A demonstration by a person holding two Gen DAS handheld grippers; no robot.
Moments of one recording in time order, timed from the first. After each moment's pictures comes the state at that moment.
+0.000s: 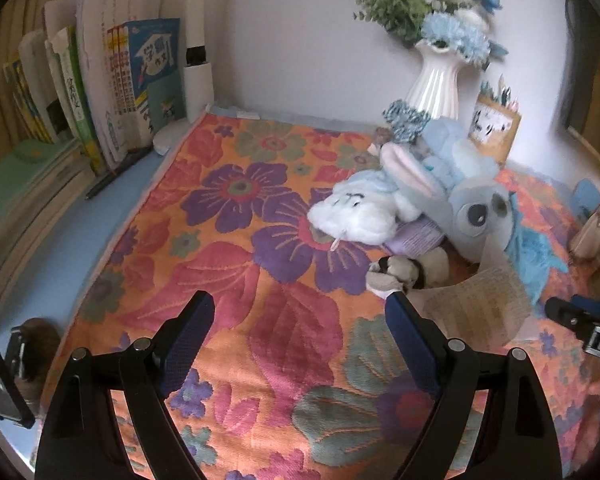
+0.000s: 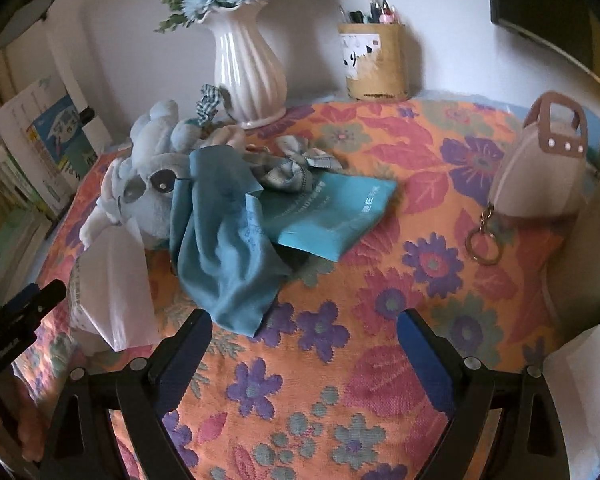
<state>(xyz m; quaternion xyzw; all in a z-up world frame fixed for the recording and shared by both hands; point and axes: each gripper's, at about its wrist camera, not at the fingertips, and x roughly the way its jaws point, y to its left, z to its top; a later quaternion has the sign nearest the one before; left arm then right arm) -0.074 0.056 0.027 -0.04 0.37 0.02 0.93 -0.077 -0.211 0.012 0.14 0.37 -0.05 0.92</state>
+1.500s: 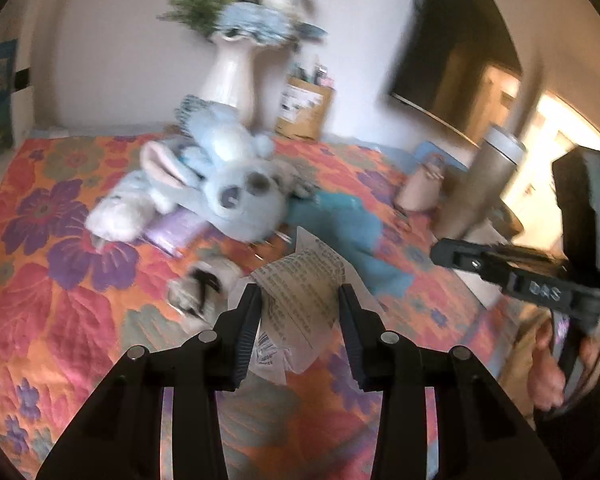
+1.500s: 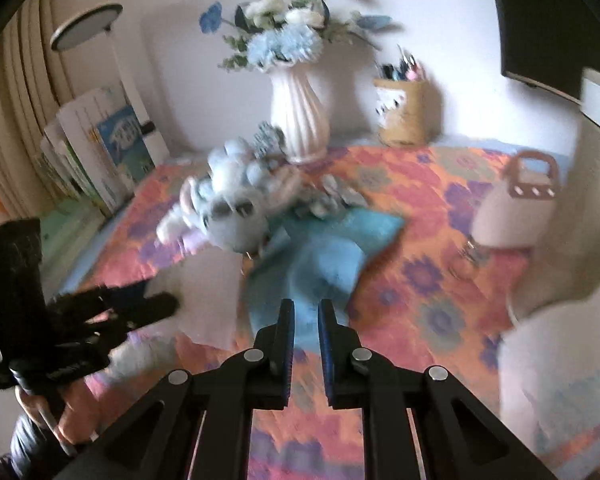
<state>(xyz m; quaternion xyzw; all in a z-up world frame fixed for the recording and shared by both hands) -0.101 -0.016 0.039 -0.04 0.36 -0.29 0.89 -0.140 -0.199 0.058 0.11 0.33 0.00 0.94</state>
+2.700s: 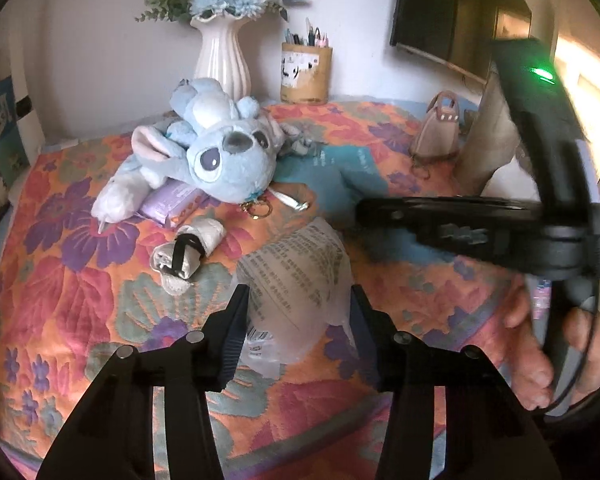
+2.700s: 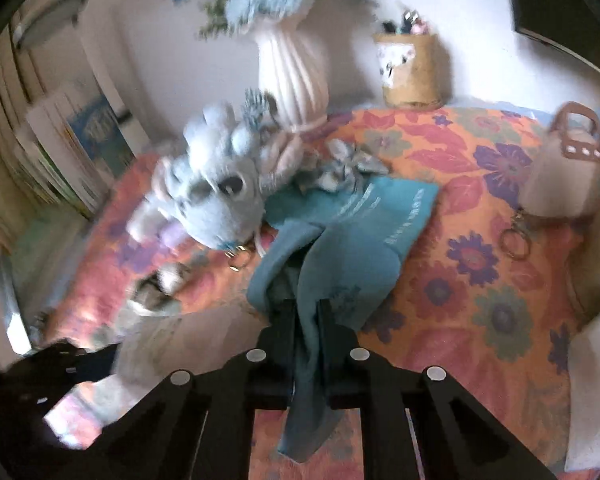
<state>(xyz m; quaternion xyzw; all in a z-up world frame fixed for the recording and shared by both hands) -0.121 -0.050 0.026 0.04 0.38 -0.23 0.89 -0.103 -0.193 0.026 0.16 0.34 0.01 0.93</state>
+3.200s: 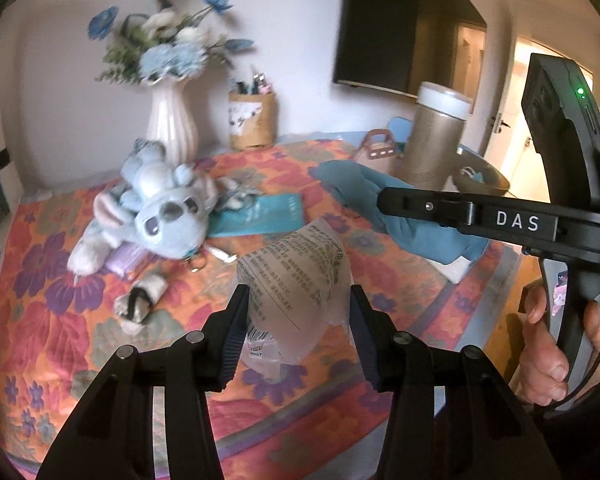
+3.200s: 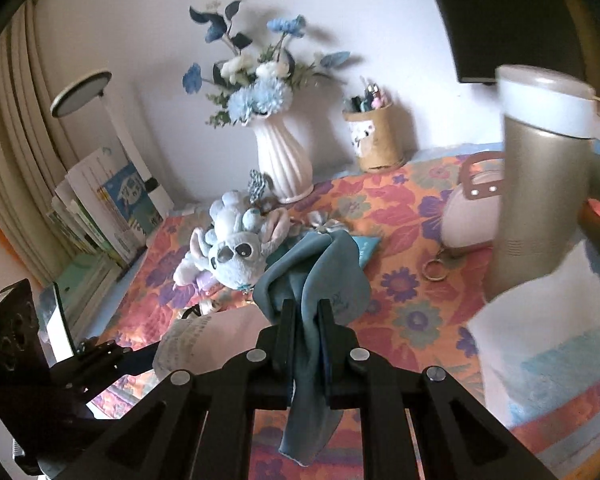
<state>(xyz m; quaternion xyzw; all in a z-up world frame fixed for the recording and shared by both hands) -0.151 -0.089 0.069 0.05 0.33 -0.29 0.90 -0.188 -0.224 0.080 0.19 0.26 0.00 0.95</state>
